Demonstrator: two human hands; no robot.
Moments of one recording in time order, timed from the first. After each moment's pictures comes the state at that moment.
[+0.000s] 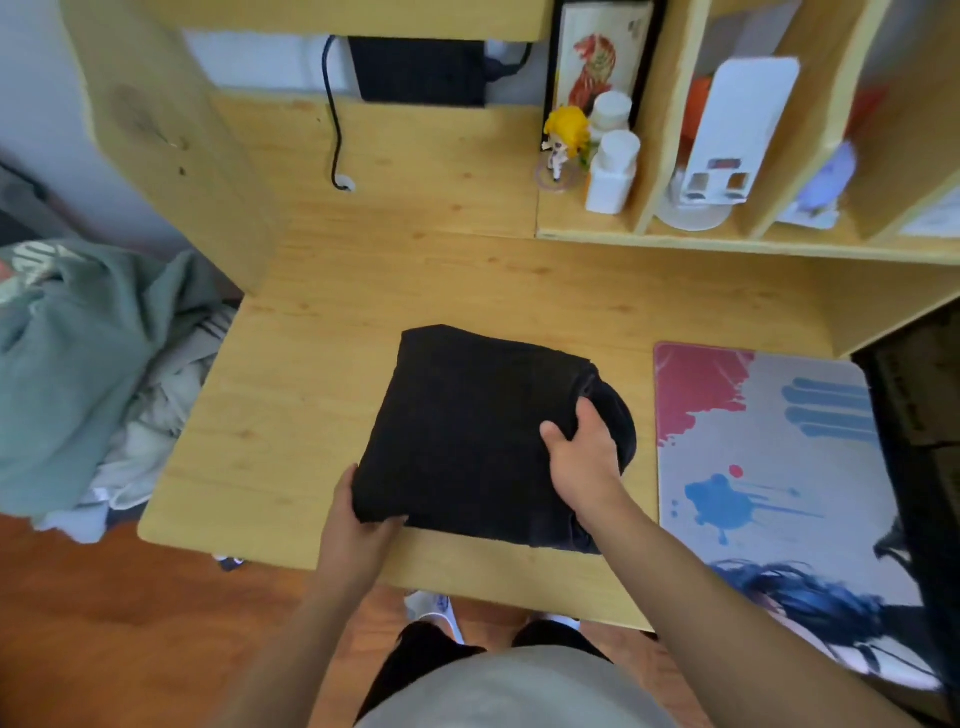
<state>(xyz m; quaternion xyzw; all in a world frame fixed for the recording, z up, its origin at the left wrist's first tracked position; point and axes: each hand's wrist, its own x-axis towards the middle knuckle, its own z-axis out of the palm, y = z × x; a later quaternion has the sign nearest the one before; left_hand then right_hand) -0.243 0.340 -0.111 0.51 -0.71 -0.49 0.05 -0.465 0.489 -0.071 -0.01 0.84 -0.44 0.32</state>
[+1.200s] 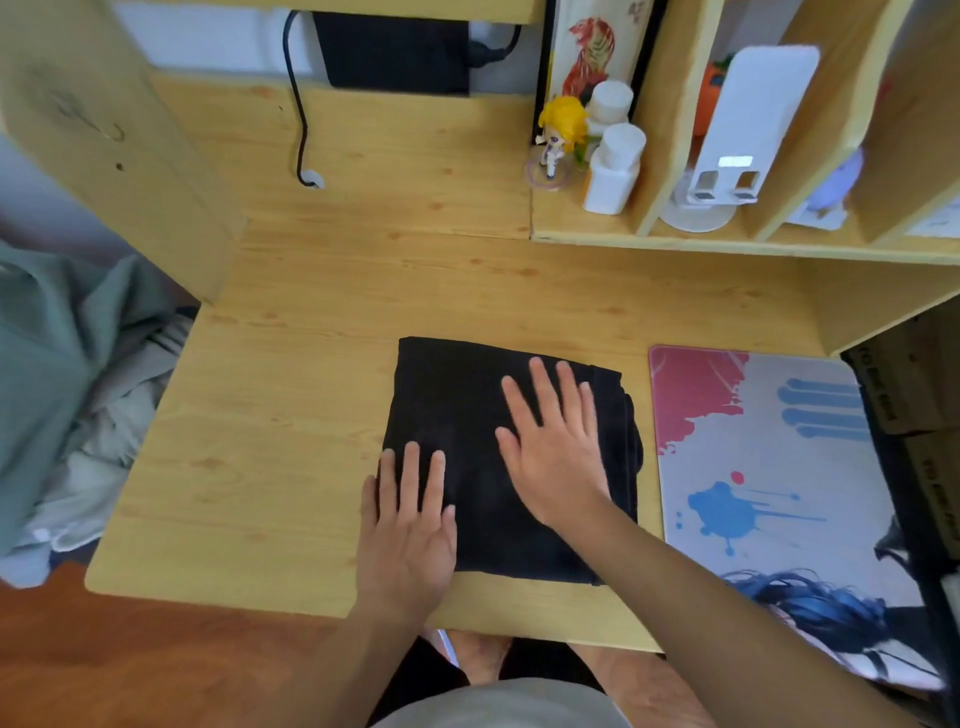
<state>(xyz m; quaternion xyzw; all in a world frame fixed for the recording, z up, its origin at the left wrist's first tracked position) -0.295 0.356 -0.135 0.29 -0.95 -0.08 -0.08 -0.475 0.468 -0.119 -0.38 0.92 -0.04 0.05</state>
